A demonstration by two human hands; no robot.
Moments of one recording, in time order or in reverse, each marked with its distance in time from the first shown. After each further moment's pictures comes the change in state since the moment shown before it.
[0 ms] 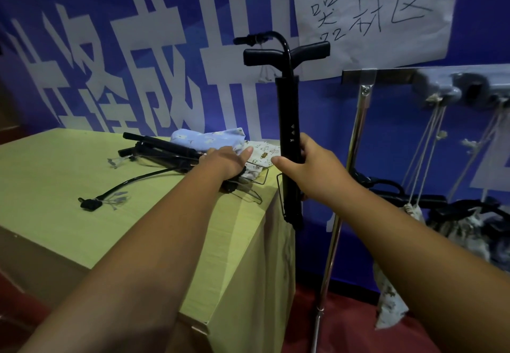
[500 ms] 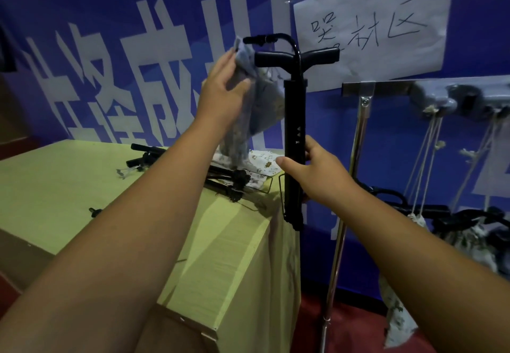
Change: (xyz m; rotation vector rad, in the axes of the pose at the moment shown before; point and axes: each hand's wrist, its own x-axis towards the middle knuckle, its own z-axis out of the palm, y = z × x) left_hand -0.071 0.034 -0.147 -0.955 0.534 0.483; right_hand 0.001 -0.011 -0.006 0.141 0.030 -0.017
